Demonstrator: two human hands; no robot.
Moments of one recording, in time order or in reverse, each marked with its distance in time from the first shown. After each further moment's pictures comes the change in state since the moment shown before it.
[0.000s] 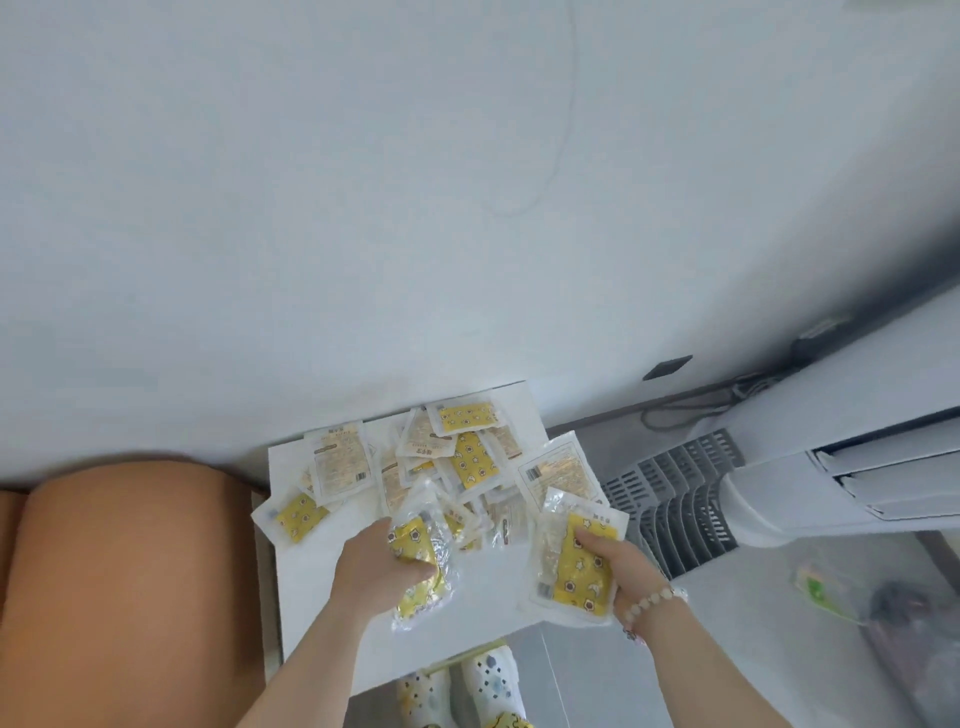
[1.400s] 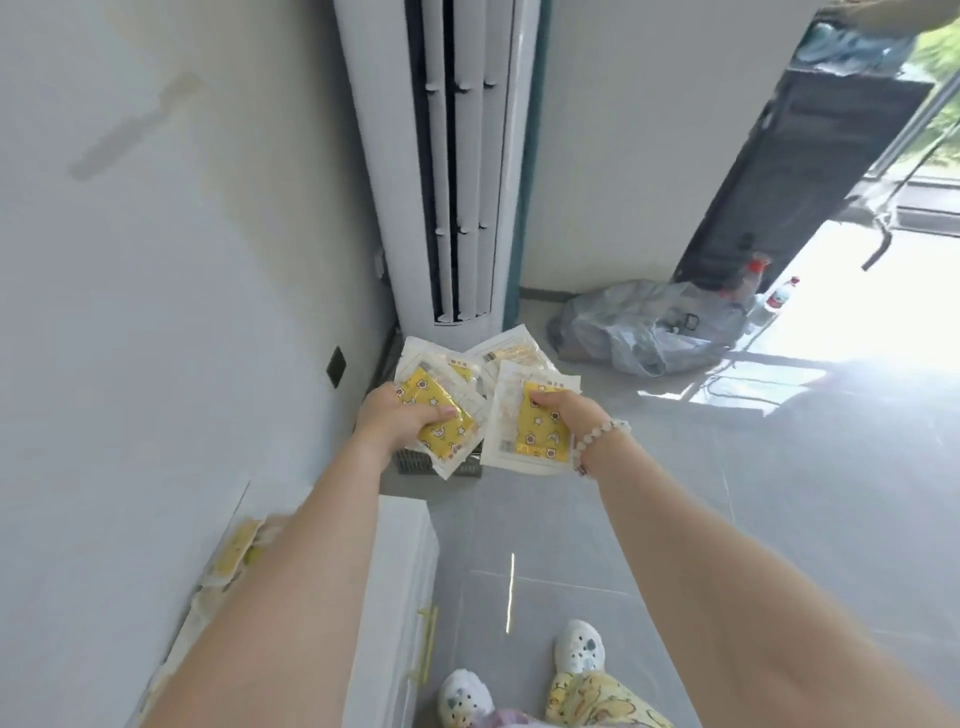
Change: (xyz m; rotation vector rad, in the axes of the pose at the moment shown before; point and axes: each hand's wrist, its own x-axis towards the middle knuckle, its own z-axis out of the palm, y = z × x) left_hand -0.181 0.211 0.086 0.219 -0.645 0.689; right_hand -0.230 0.100 -0.133 0.773 0.532 -0.376
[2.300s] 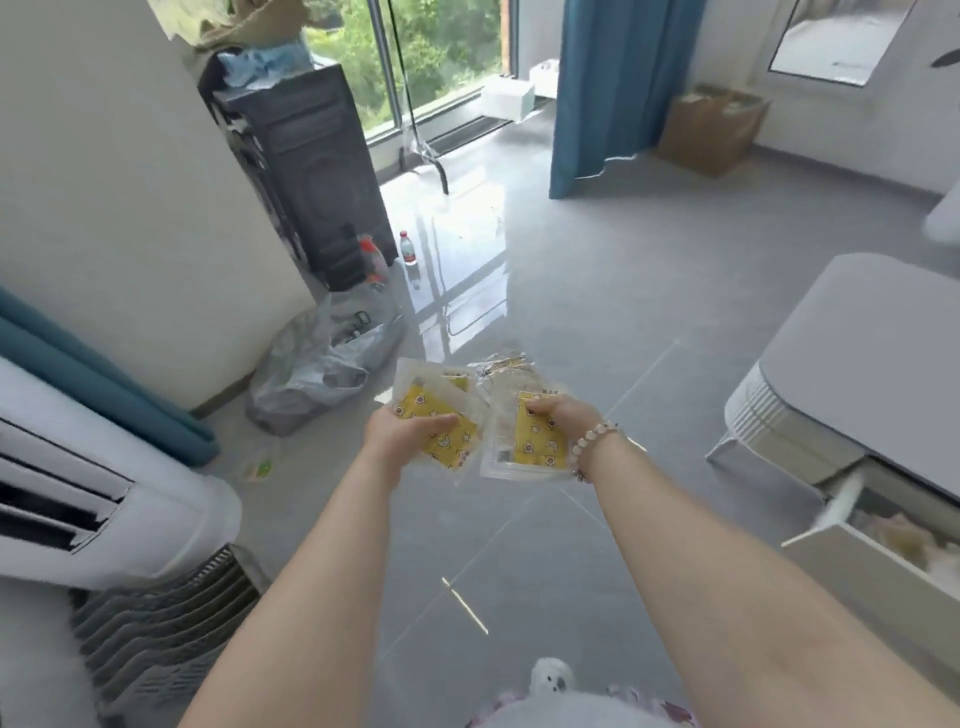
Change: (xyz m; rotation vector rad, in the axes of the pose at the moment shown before) left_hand -0.146 0.071 0.435 0.282 -0.676 0.161; right_hand -0.146 0.124 -0.418 0.667 0.529 -0.084
